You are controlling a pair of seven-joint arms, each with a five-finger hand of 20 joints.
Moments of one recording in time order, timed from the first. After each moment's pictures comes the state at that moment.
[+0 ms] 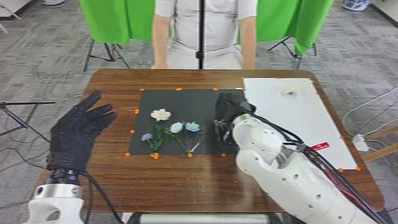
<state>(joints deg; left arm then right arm) 130.0 -62.6 -95.4 -131.5 43.3 13.2 16.3 -70.0 -63.4 46.1 -99.2 -128.5 -7.6 37.8</state>
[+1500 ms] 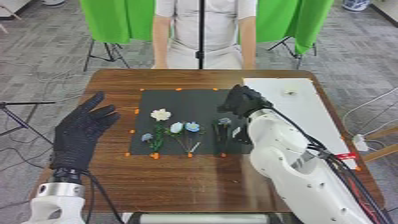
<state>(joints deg) 129.4 -63.7 -95.6 -131.4 44.3 12.5 14.1 -79.2 -64.3 60.0 -111.9 -123.6 -11.4 39.8</state>
